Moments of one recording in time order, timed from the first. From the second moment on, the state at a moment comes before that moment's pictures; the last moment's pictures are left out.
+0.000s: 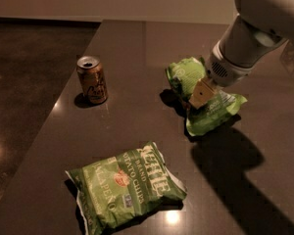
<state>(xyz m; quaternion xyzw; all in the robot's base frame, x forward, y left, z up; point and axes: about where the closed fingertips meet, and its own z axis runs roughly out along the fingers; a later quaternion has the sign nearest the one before) 0.529 -0.146 0.880 -0.37 0.91 0.04 0.17</state>
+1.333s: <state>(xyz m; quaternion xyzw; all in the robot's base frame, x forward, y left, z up) 0.452 -0.117 0.899 -0.48 0.87 0.06 0.12</state>
